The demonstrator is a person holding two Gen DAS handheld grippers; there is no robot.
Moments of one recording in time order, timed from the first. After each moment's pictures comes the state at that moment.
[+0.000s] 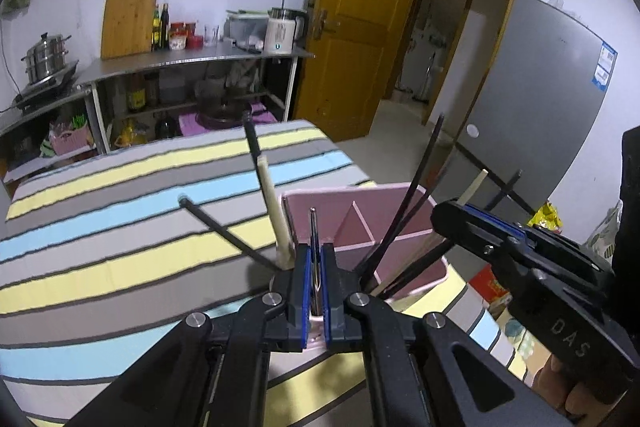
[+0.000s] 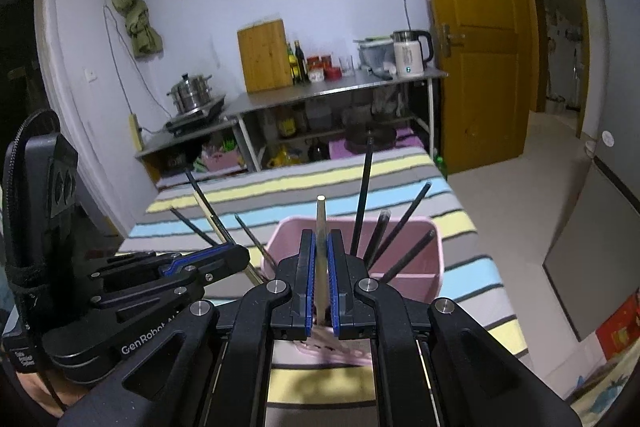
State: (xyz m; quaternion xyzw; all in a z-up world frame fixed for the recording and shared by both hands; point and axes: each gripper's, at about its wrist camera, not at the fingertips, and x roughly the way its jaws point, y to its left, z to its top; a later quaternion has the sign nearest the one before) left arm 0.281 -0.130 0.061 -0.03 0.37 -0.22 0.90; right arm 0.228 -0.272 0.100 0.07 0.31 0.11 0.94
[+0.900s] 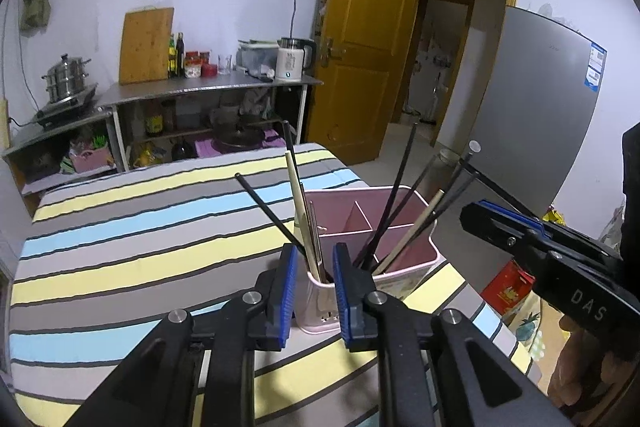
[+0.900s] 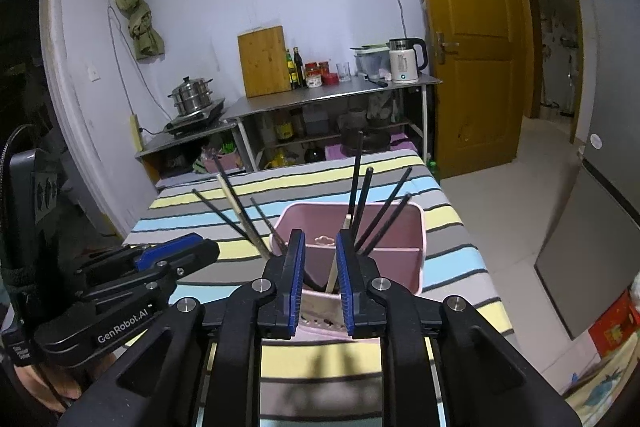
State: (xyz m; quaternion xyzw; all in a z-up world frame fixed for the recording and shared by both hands) left arm 0.217 -0.104 0.085 -0.02 0.31 -0.20 0.93; right arm 0.181 -0.276 0.117 0.07 0.29 0.10 0.95
